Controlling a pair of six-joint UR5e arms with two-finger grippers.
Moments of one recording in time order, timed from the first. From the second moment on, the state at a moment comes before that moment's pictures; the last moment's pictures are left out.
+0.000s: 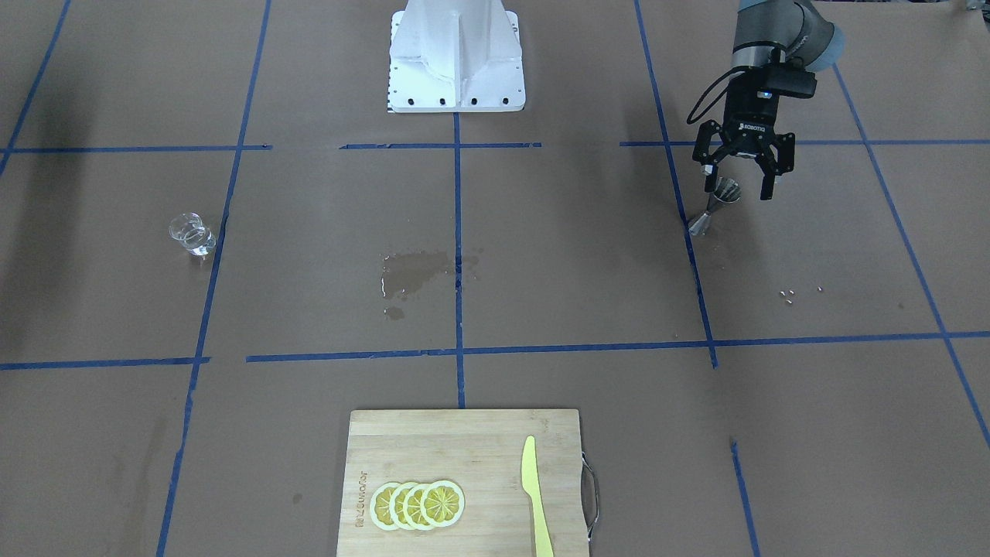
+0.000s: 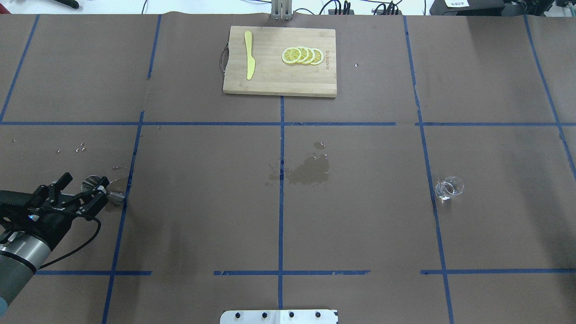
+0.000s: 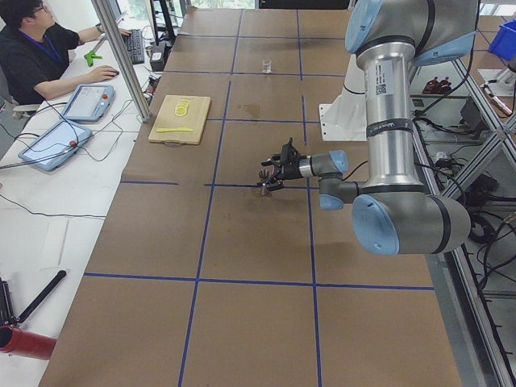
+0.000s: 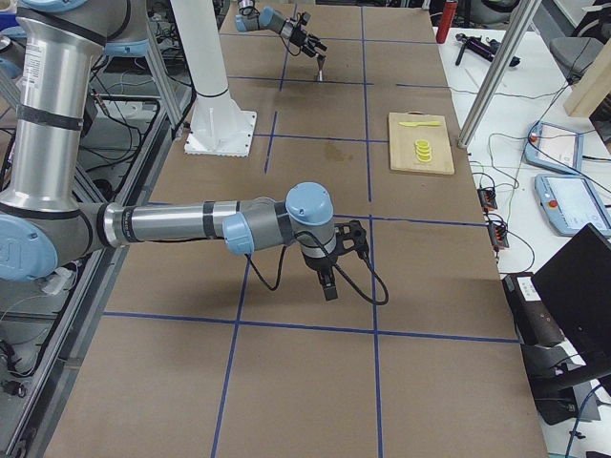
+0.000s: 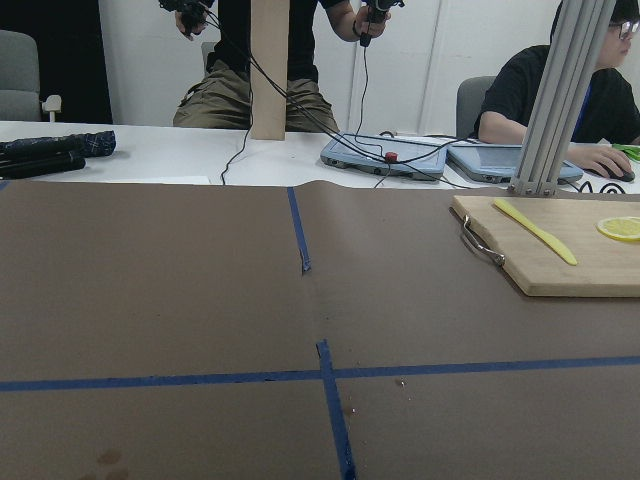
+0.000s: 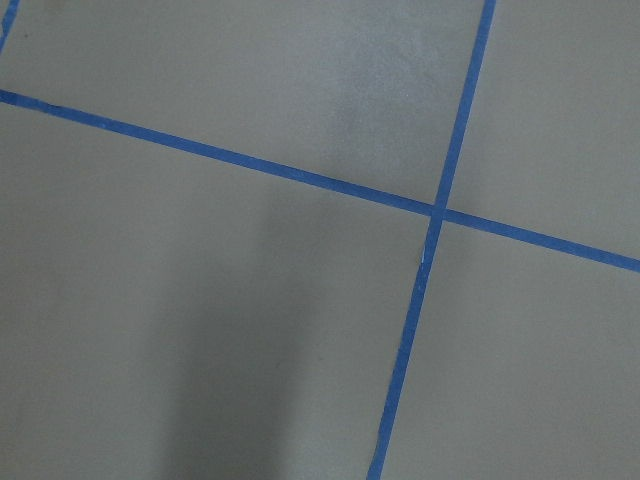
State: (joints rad) left arm -0.13 -1.32 -1.82 -2.78 -0.60 -1.19; right arm 1.50 -1.79 1.88 -1.37 2.33 -0.01
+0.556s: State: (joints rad) left arm -0.10 -1.36 -1.74 -2.79 -0.59 -1.19; right arm 1.50 -1.79 1.88 -1.37 2.33 -0.01
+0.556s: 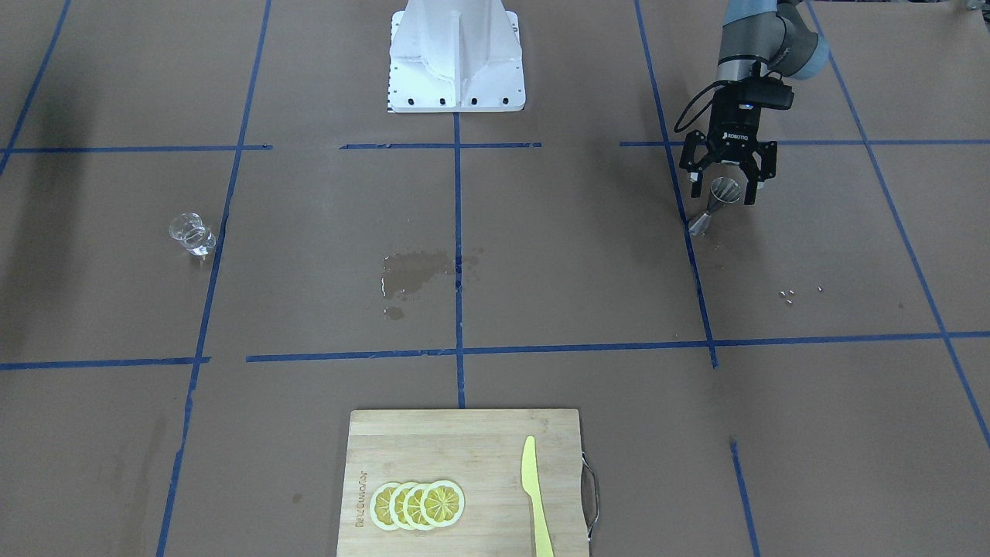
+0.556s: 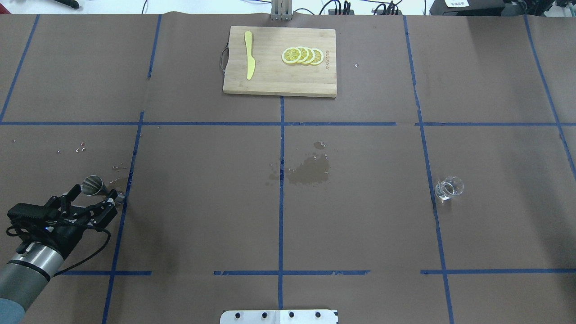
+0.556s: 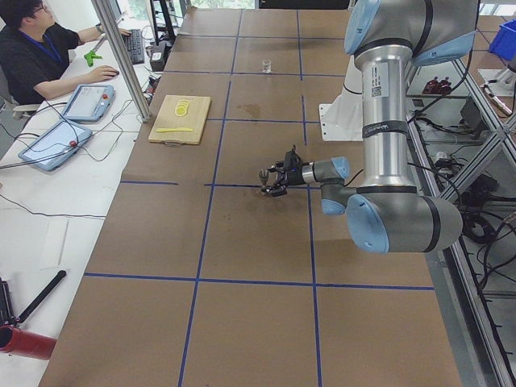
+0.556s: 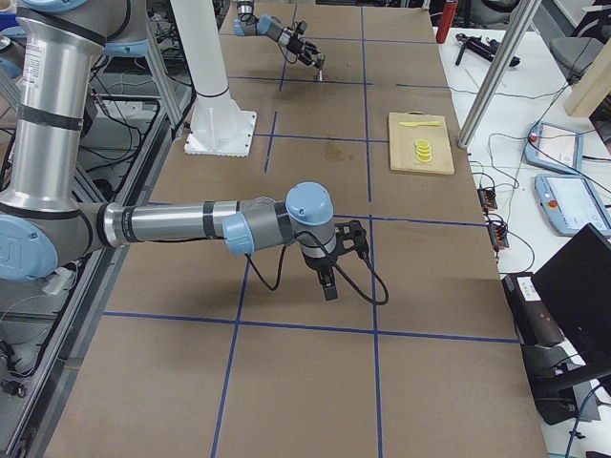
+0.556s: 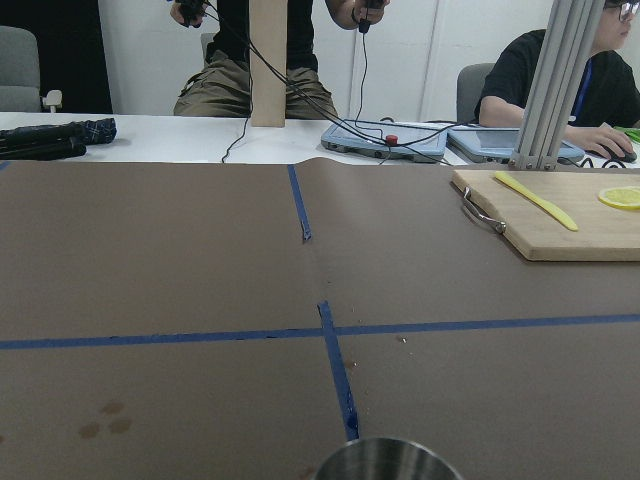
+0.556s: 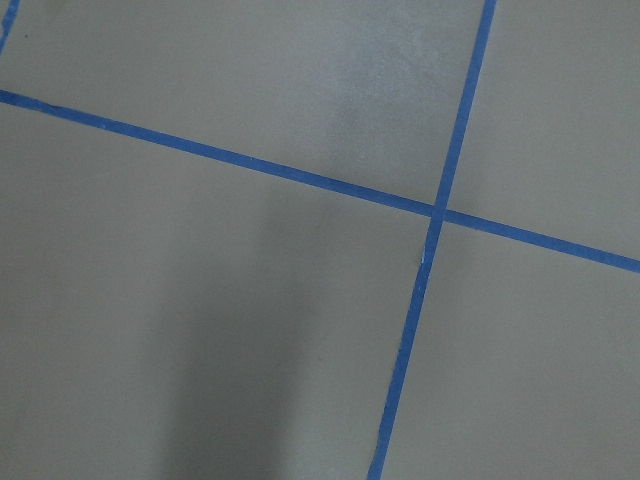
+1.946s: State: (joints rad) left arm -0.09 -1.40 -1.68 -2.79 -0.58 -1.19; right arm 1.50 -1.79 1.88 -1.37 2.33 -0.01
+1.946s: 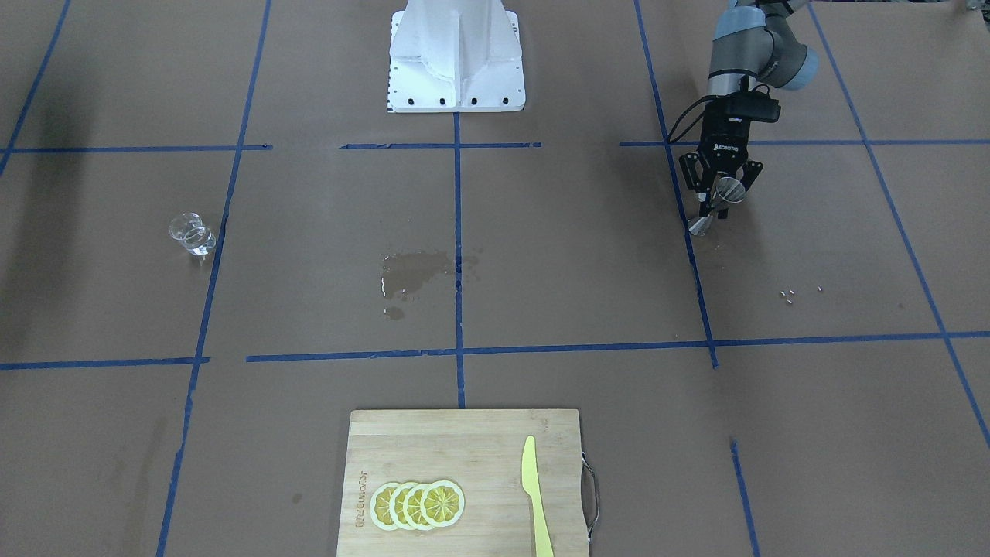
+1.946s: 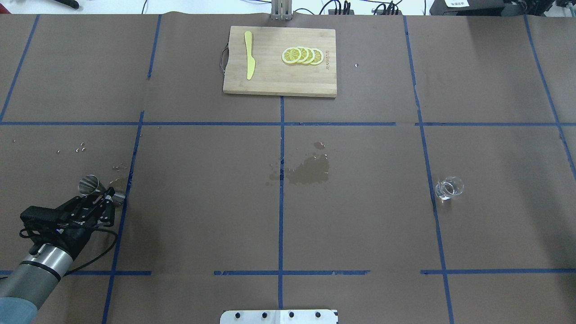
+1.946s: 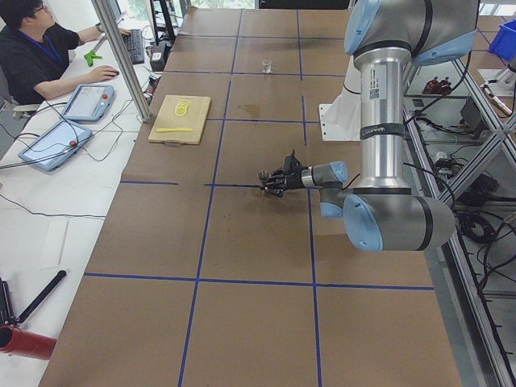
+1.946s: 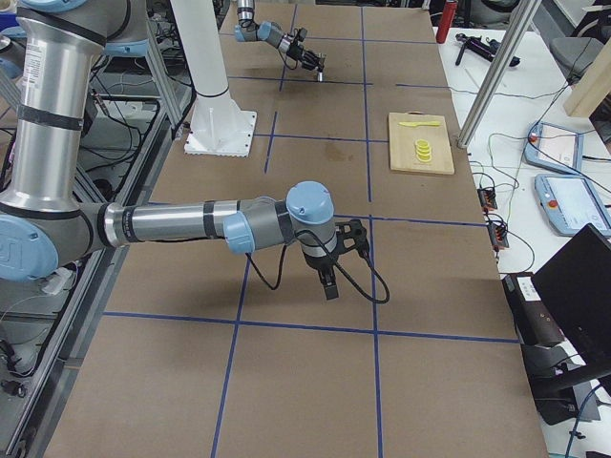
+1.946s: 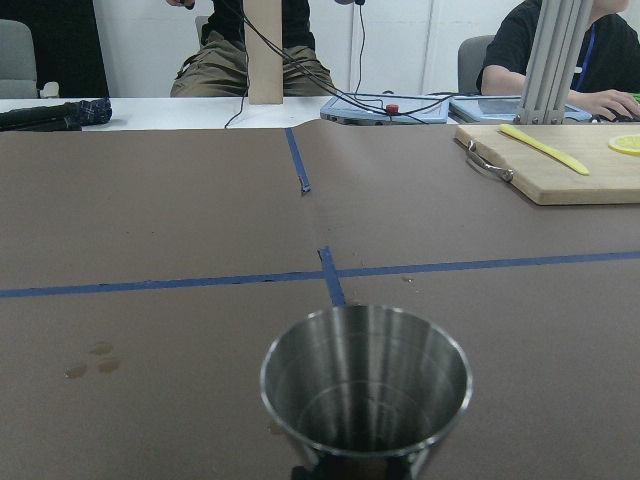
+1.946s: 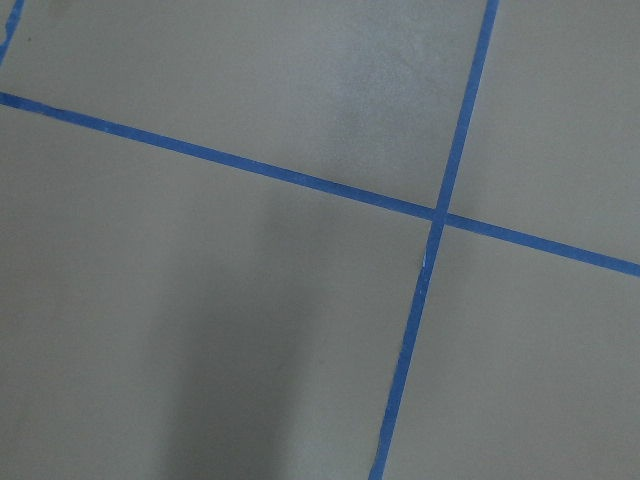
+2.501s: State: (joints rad) left arm -0.09 -1.40 -1.68 -2.79 -0.59 -1.19; right arm 1.50 -1.79 1.88 -1.37 2.33 -0.01
